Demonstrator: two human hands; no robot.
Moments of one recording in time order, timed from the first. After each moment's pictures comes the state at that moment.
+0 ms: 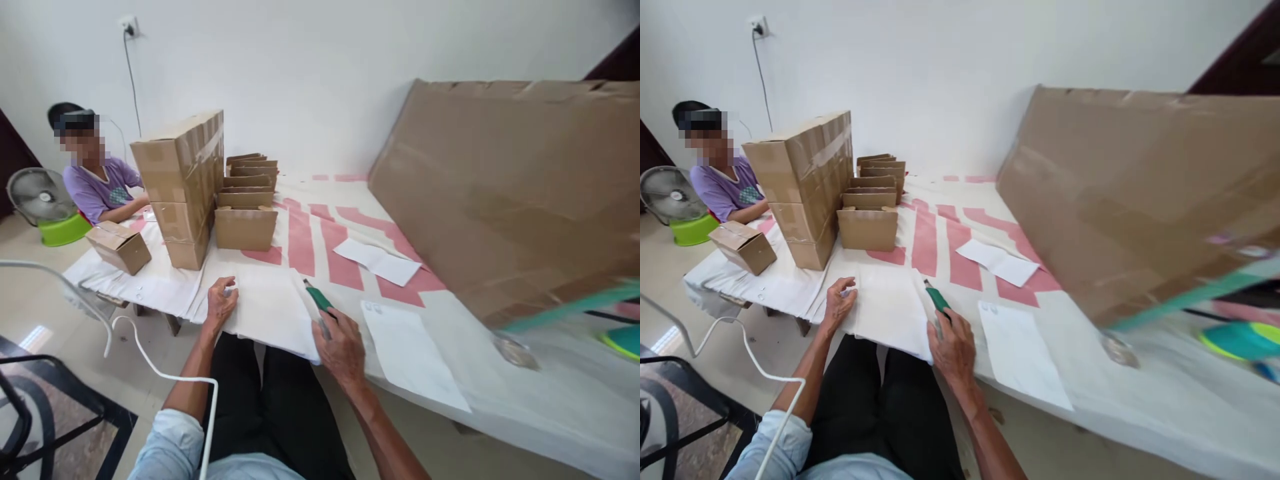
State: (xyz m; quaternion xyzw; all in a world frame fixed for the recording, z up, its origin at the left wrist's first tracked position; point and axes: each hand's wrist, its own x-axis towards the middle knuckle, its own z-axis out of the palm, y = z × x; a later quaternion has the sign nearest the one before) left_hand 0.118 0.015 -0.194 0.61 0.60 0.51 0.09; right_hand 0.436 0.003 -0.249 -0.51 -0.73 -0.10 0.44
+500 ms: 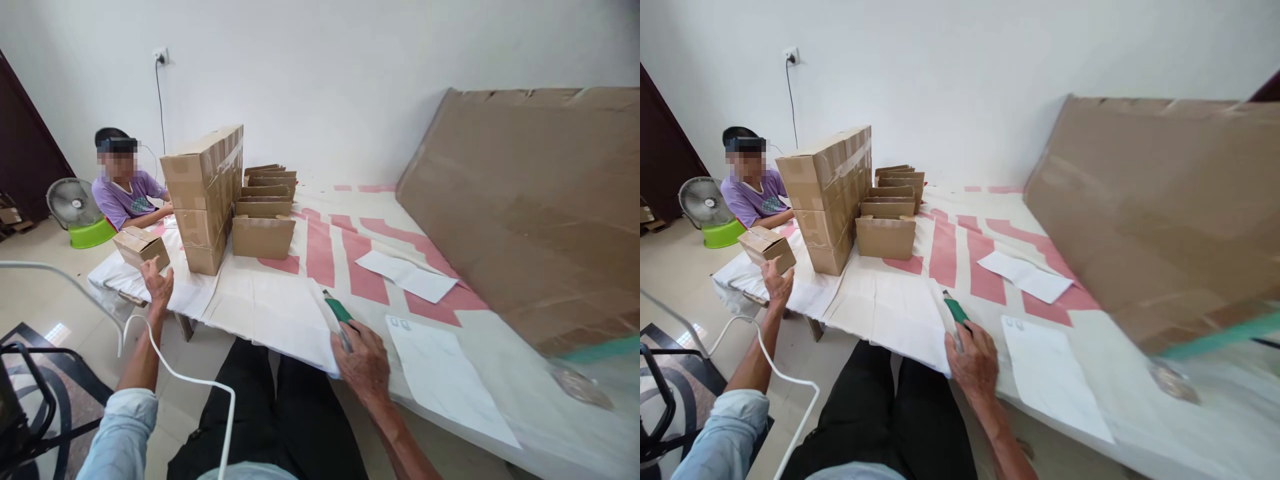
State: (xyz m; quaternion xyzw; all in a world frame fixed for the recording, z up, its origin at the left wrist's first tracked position) left_hand -0.073 -0.034 -0.101 0.43 0.74 0.49 -0.17; right_hand 0.434 0.007 -0.254 -0.50 -0.72 -0.11 0.46
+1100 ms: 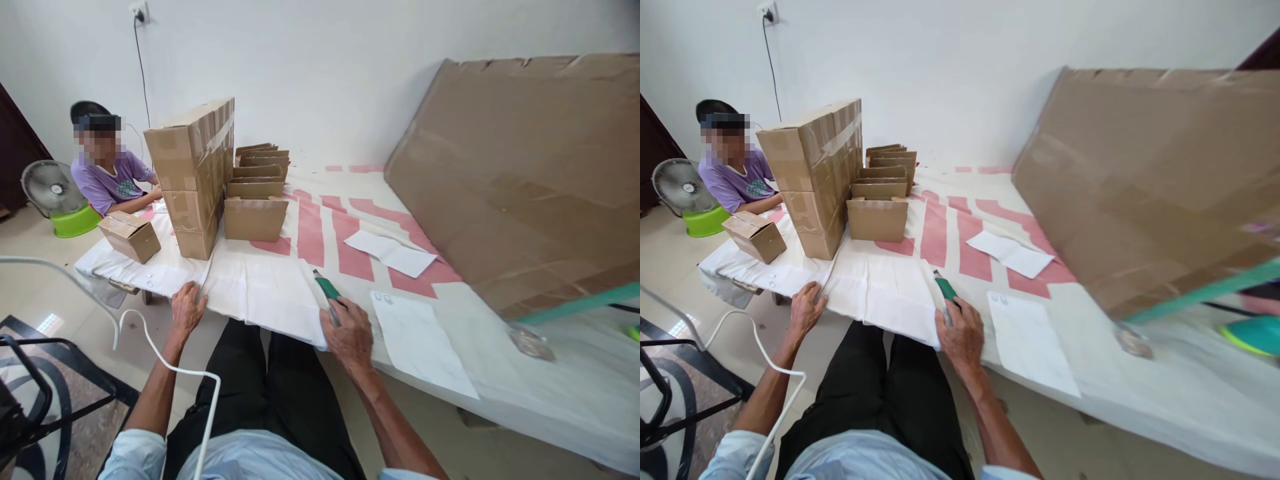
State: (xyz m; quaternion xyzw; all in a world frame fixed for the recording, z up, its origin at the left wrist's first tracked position) left_hand 0.027 -0.086 -0.188 0.59 0.75 0.29 -0.05; right_hand 0.434 0.003 -0.252 -0.53 -0.71 -0.07 0.45
